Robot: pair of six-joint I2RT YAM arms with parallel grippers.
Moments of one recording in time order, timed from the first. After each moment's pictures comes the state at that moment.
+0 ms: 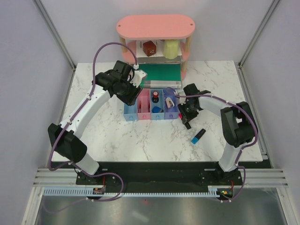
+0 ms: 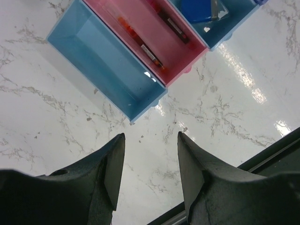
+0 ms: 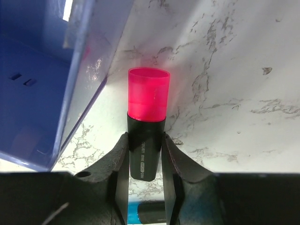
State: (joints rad) left arm -0.48 1.60 1.65 -1.05 0.08 0.25; right arm 0.35 1.83 1.17 -0.63 -0.16 -0.10
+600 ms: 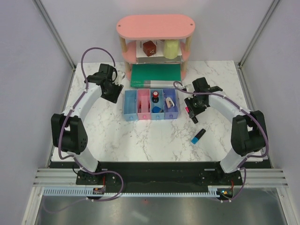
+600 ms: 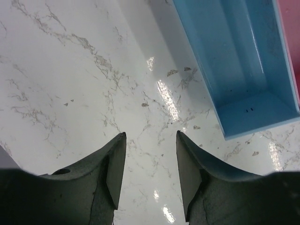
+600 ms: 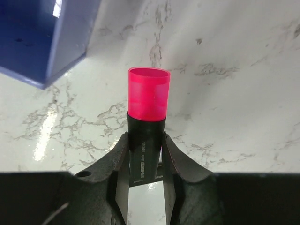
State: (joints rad) left arm -0.20 1.66 1.46 -0.86 -0.02 0.26; right arm 0.28 1.69 1.17 -0.71 -0.13 -0.18
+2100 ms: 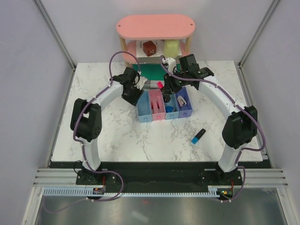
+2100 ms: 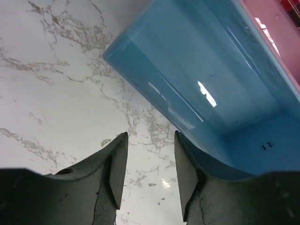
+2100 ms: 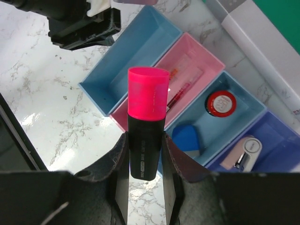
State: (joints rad) left arm -0.40 1.94 1.55 -0.74 0.05 0.26; right arm 0.42 1.81 1.71 -0.71 -0.51 -0.16
